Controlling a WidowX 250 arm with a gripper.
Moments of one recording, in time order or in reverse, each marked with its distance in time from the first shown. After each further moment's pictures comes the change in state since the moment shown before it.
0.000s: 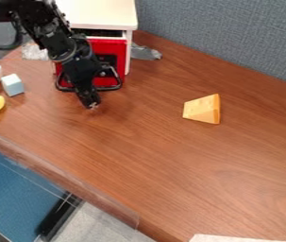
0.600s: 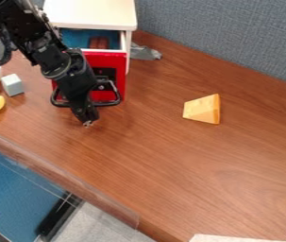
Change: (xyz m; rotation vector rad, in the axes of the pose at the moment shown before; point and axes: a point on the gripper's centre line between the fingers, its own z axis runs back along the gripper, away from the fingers) arm -0.015 -0.029 0.009 -0.024 0.001 -0.045
